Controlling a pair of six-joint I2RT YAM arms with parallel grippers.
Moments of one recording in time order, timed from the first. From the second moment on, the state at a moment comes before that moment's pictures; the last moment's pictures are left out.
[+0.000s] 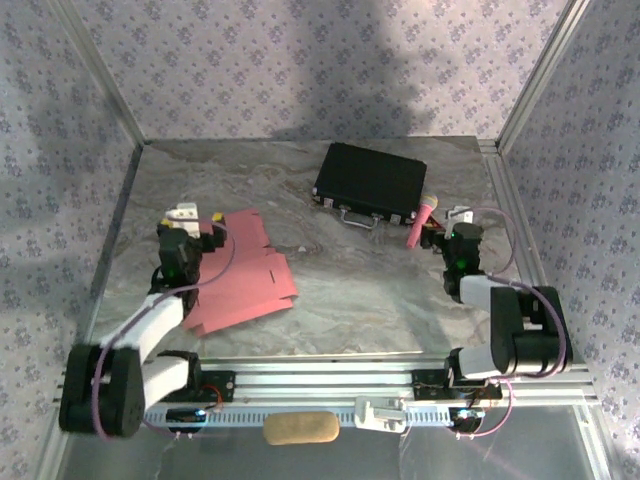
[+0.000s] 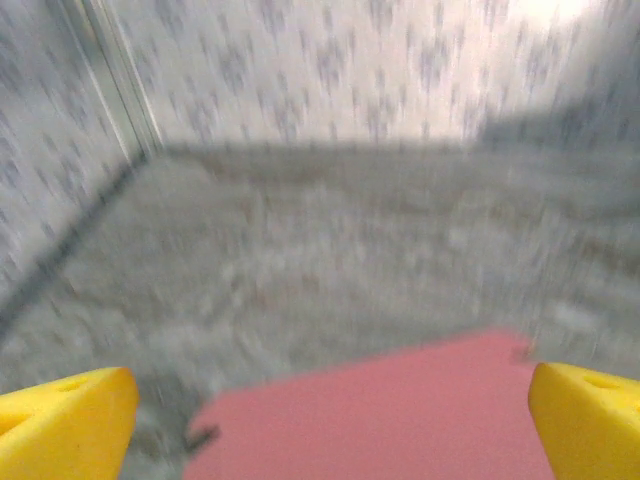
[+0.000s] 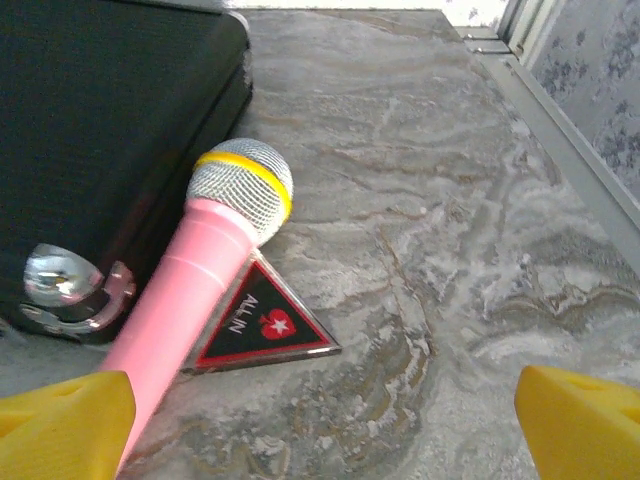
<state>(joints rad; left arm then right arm) -0.13 1.02 0.41 0.44 -0.21 -0.04 0.02 1.37 0.43 0.49 0.16 -0.01</state>
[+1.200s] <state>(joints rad) -0.74 0.49 0.85 -1.20 -0.29 -1.07 1.49 1.76 0.80 0.35 0.37 1.64</state>
